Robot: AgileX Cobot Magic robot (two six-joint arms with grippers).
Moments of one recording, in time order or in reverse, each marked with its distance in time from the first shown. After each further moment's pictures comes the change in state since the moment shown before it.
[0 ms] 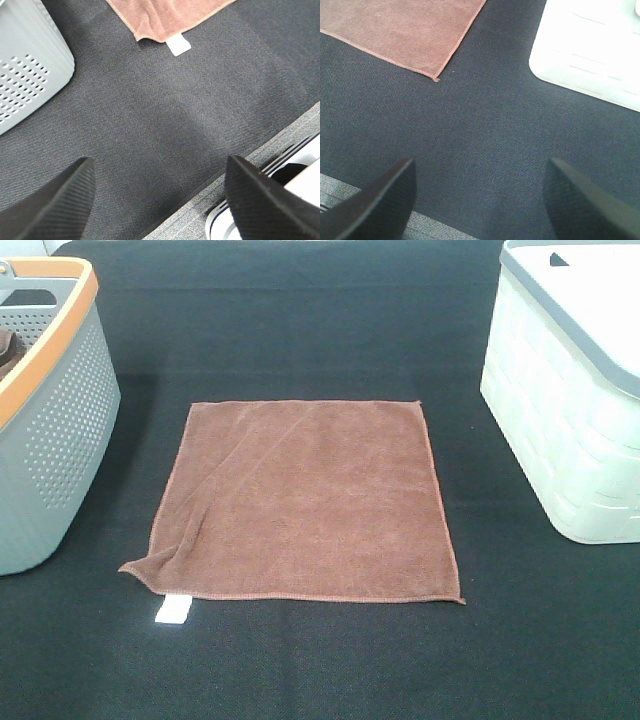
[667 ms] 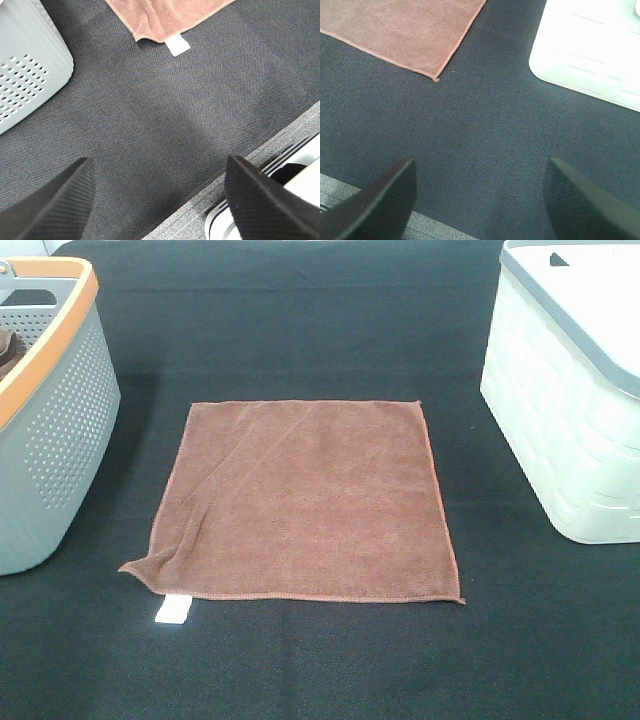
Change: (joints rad) left arm 0.000 0.000 0.000 -0.003 0.000 0.001; right arm 0.000 0.000 0.000 0.000 -0.001 0.000
